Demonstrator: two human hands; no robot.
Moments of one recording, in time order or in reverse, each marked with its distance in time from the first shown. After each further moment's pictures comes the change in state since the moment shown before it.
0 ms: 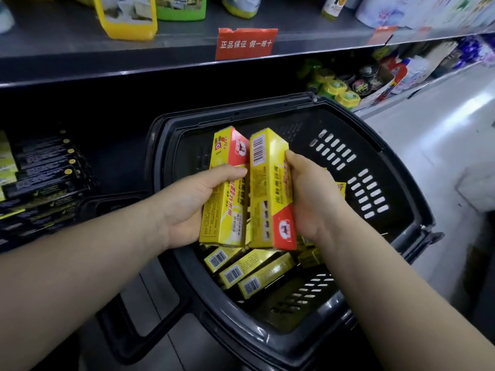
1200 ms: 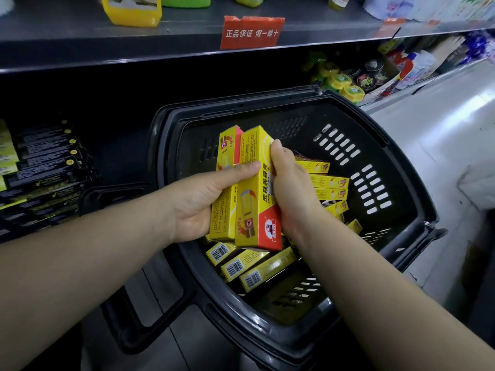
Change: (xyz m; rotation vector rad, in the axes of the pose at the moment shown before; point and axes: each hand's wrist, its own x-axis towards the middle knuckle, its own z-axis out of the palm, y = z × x) left_hand -0.001 -0.003 0.006 0.013 -0.020 0.012; right_hand 0.013 0.020 0.013 -0.167 0.008 -0.180
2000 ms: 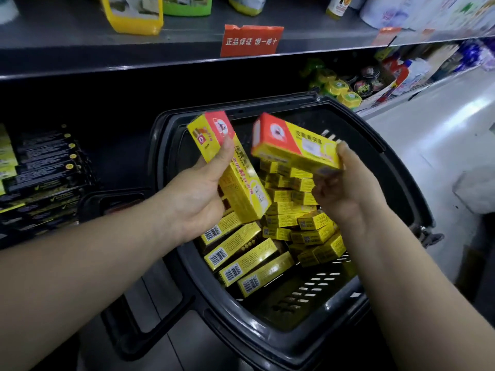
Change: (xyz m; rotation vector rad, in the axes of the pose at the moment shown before) left_hand 0.006 0.004 0.003 -0.249 0.158 0.218; right_hand 0.008 -0.024 -0.061 0.365 0.369 0.064
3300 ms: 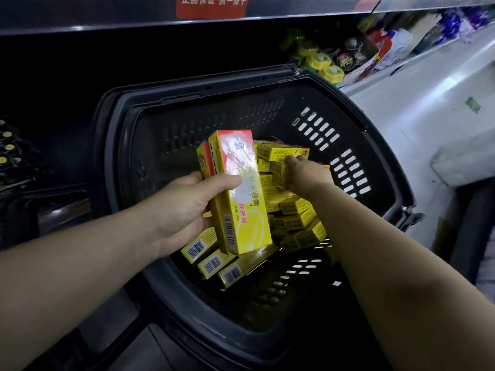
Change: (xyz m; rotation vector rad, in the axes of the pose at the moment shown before) left_hand 0.012 -0.032 0.002 0.281 -0.020 -0.106; right_hand 0.152 0.043 -0.058 -2.102 -0.094 -0.541
